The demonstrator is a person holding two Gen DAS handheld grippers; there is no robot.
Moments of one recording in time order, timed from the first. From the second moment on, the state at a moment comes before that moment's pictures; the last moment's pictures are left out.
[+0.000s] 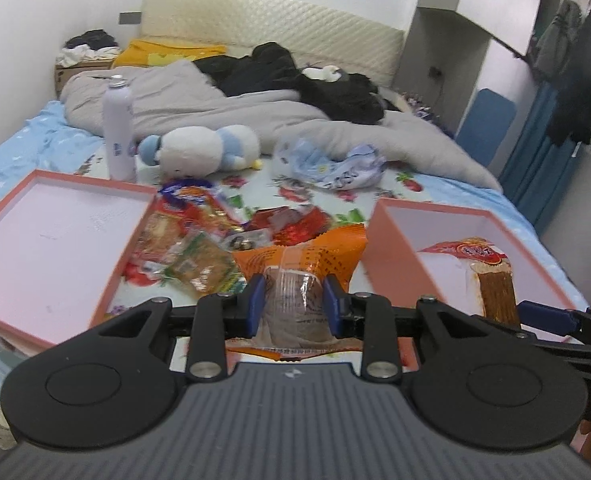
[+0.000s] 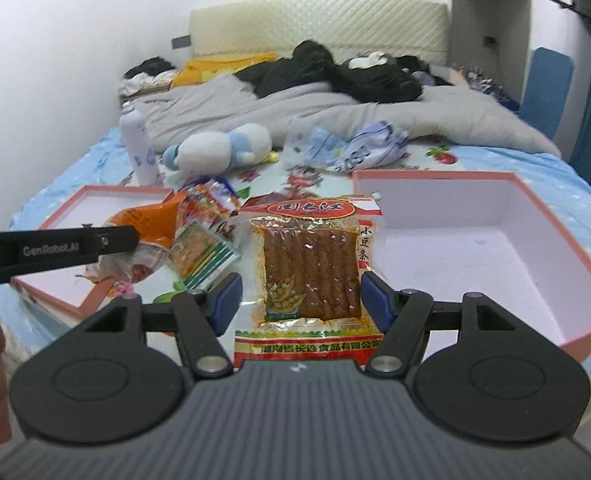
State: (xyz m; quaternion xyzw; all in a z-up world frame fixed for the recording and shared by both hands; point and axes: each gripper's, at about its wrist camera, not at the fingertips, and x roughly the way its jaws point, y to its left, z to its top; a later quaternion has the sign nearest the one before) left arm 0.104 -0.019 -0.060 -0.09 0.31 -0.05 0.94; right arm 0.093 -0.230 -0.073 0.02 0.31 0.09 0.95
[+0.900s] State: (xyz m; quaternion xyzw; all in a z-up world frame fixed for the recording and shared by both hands) left arm 0.219 -0.182 -0.045 -0.05 0.34 -0.19 0.92; right arm 0.149 -0.351 -0.087 0.10 0.32 0.00 0.94
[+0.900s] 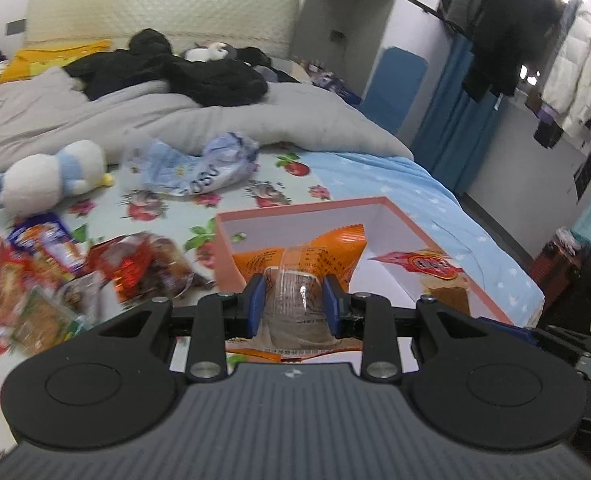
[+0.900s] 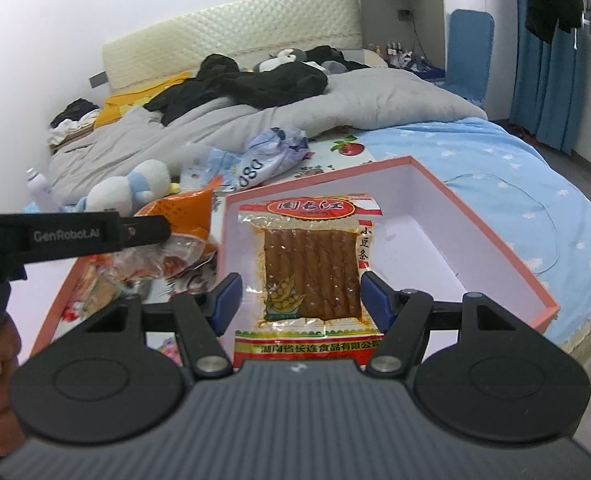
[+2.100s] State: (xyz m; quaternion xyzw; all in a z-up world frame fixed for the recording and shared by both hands) left arm 0.296 -0.242 -0.091 0.00 0.40 -0.20 0.89; right arm 0.205 -0.402 -0.141 0.17 0.38 -0.01 0.91
